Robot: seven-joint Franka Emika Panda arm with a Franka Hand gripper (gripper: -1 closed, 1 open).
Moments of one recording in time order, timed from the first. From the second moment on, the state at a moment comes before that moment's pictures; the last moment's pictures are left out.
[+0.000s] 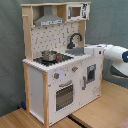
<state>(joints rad) -0.44 -1.44 1.13 -2.63 0.00 2.93 -1.24</state>
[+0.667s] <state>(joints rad) -0.46 -1.39 1.00 -2.60 0.00 2.89 -1.40</state>
